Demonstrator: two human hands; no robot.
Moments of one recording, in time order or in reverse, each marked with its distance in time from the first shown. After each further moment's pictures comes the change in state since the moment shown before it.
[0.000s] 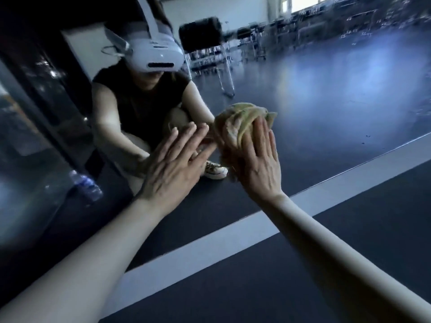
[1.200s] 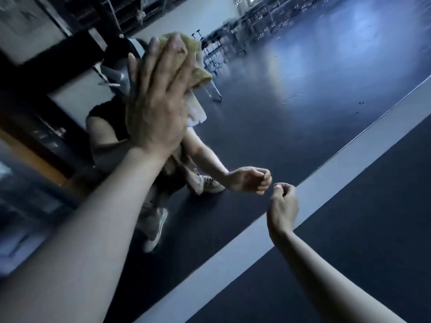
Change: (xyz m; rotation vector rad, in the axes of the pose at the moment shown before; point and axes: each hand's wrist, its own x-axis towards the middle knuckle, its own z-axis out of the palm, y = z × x) left_hand 0.184 0.015 -0.011 0.026 0.305 0.045; right_hand -0.051 0.048 -0.025 0.687 0.150 1.496
